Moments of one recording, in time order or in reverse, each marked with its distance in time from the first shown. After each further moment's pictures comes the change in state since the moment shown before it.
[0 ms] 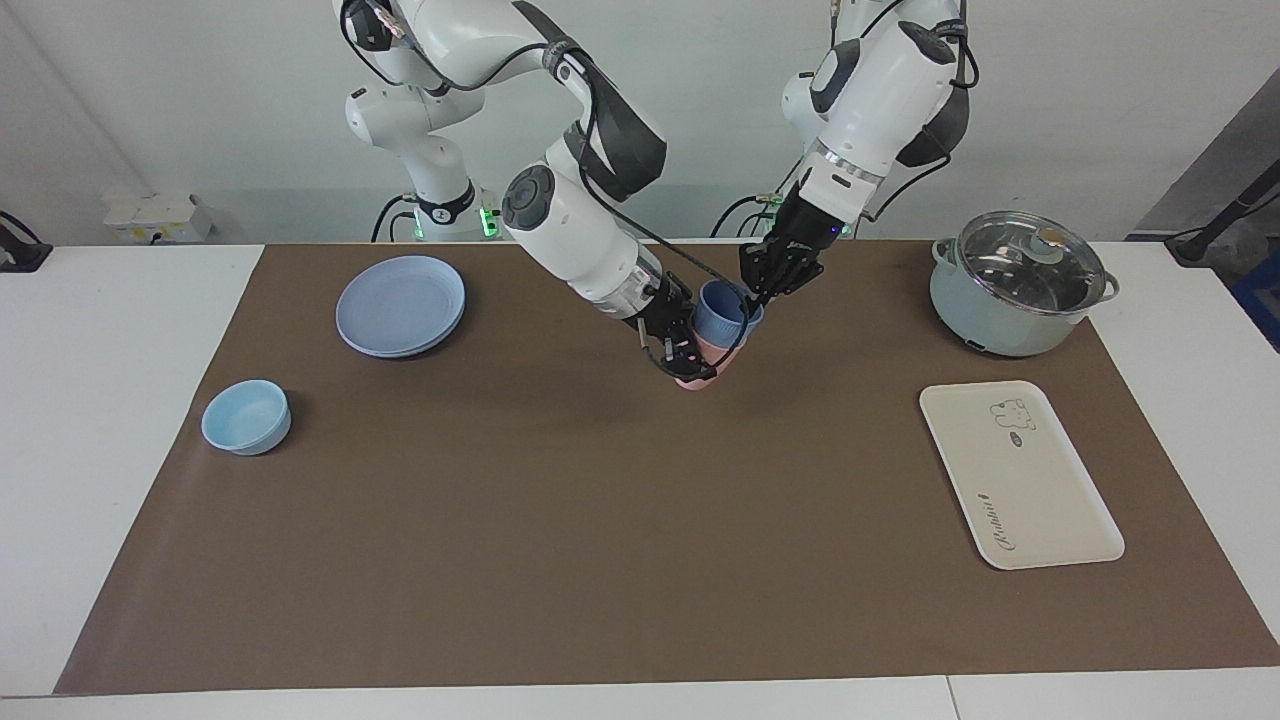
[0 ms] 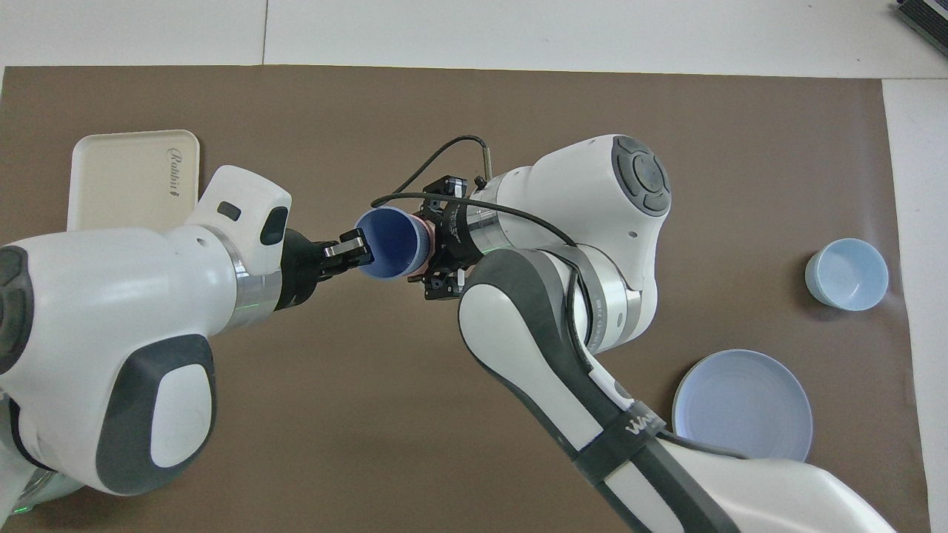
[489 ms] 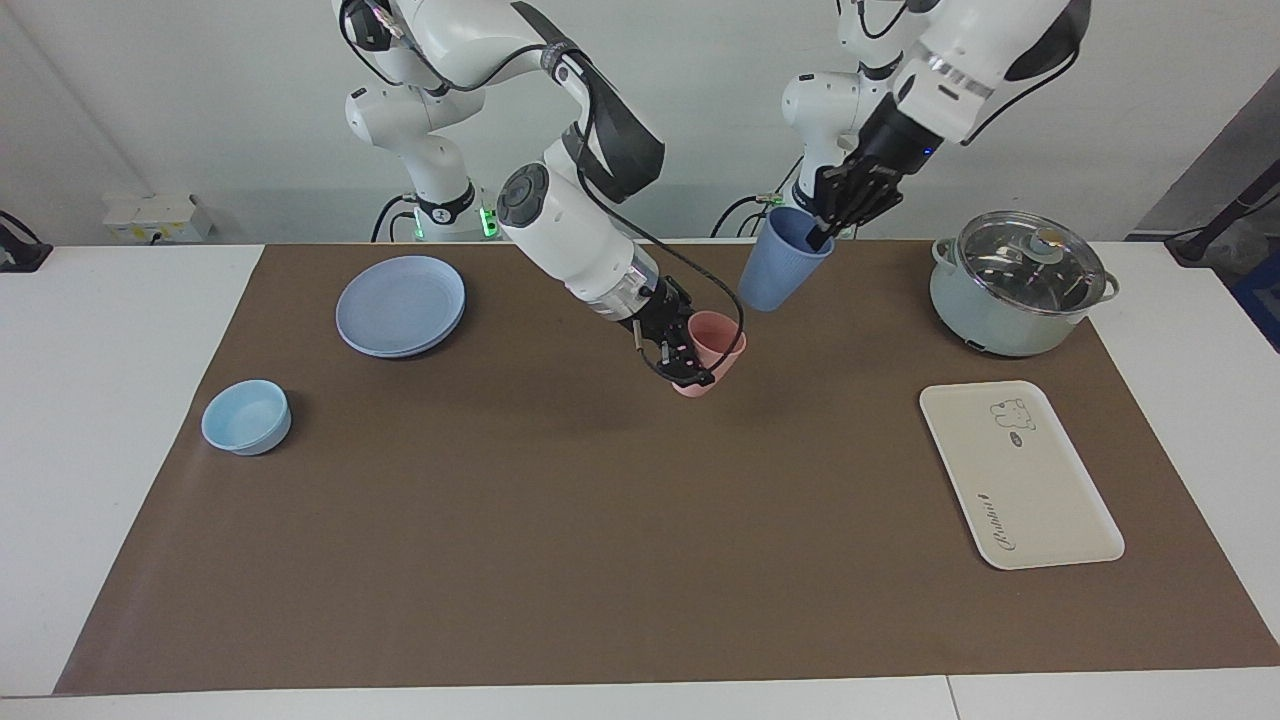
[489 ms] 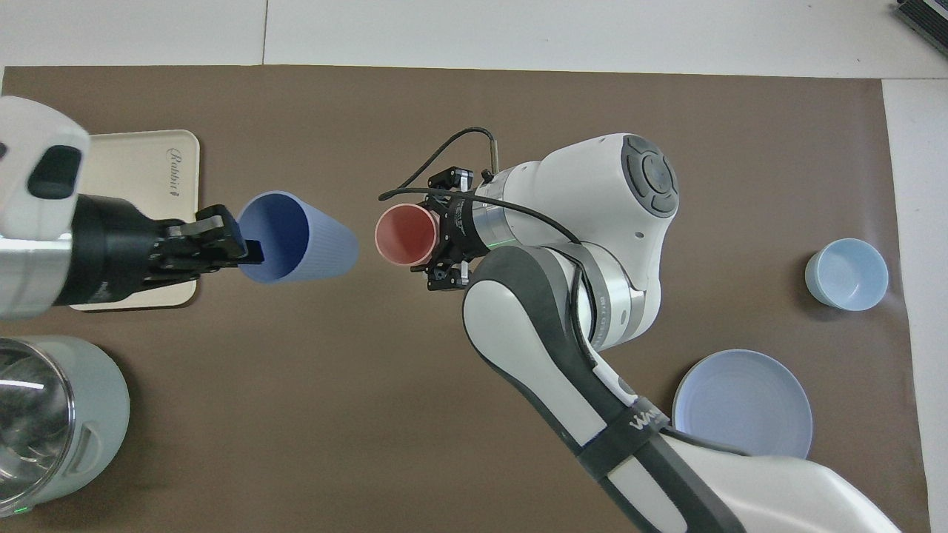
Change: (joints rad) left arm 0.169 -0.037 0.070 0.314 0.002 -0.517 0.076; right arm -0.008 0.001 -0.004 -0.003 0.000 0.033 0.000
